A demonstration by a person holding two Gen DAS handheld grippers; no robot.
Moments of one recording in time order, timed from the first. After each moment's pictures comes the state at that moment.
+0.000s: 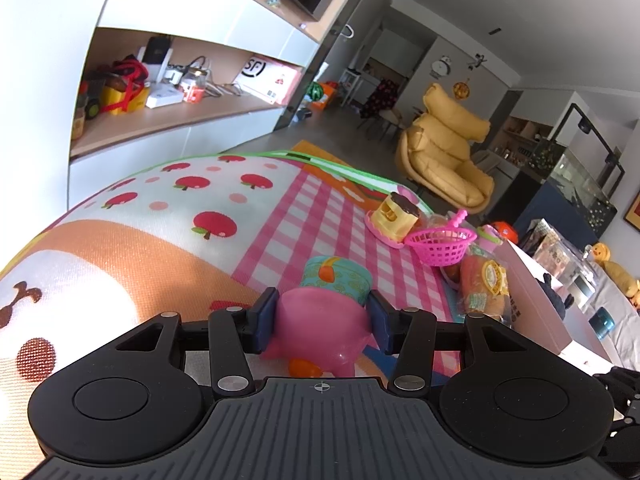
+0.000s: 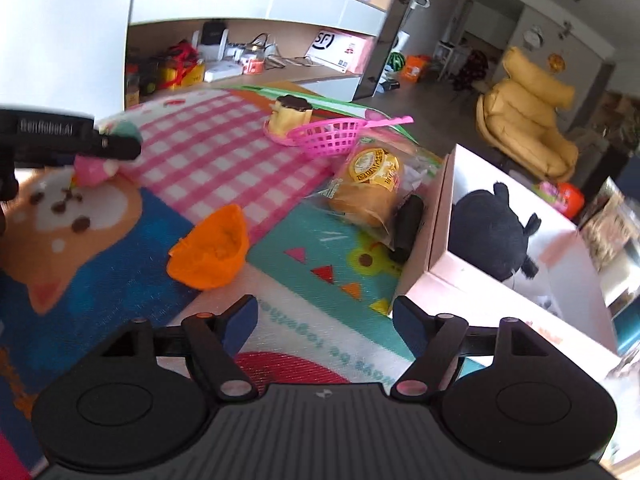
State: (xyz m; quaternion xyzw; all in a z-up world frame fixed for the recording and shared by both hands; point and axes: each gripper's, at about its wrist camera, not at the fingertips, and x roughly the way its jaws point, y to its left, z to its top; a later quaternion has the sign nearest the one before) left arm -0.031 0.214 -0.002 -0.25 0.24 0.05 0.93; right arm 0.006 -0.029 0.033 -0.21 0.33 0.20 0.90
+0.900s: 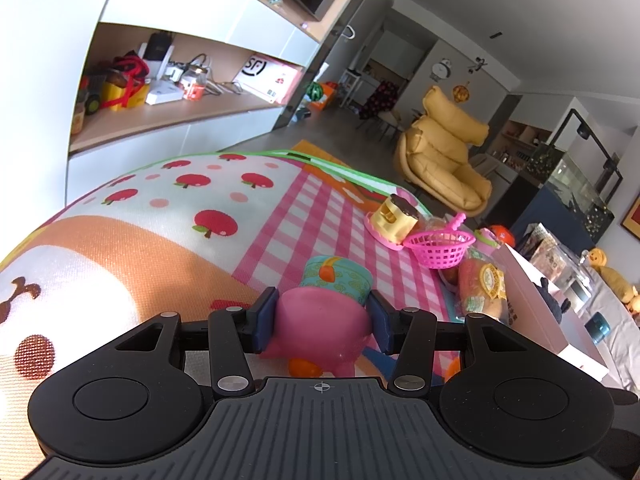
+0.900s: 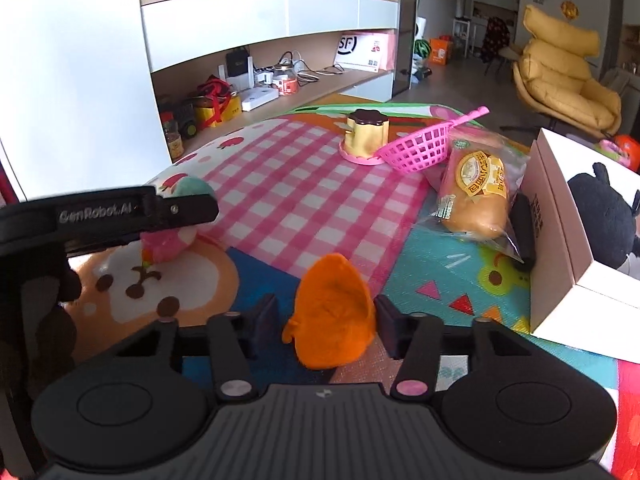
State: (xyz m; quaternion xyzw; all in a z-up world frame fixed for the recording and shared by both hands) left arm -0.030 0.214 -0.004 -0.26 0.24 0.04 0.93; right arm 0.015 0.025 0.025 -0.10 0.36 0.26 0.89
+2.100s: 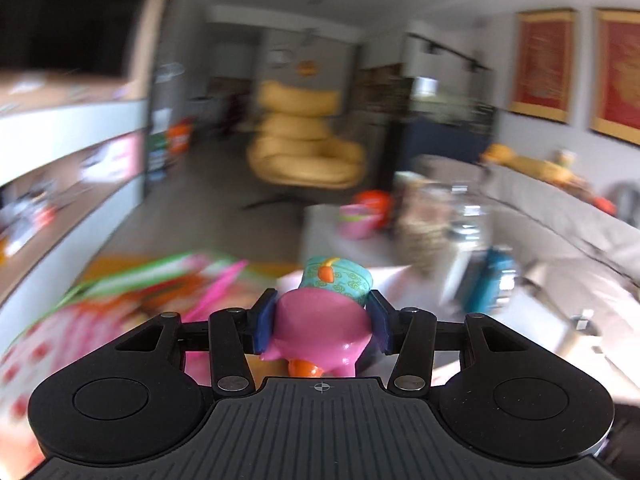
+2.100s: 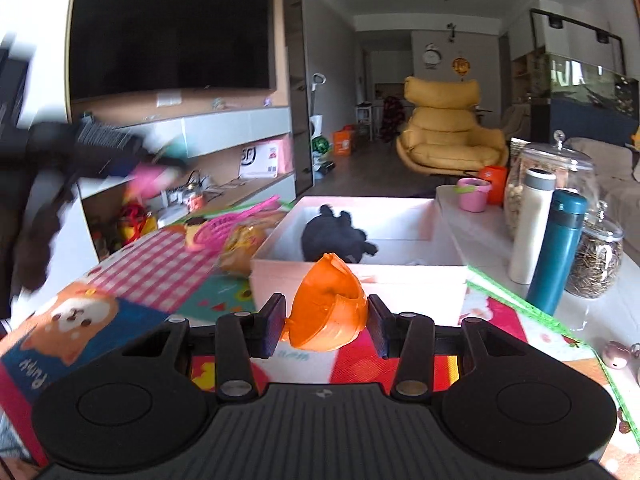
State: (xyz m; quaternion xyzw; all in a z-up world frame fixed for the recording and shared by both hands) left arm 0.033 -0.010 0.144 -0.05 0.20 -0.15 0.97; right arm -0.059 -0.196 0.073 0.01 0.21 0.15 0.97
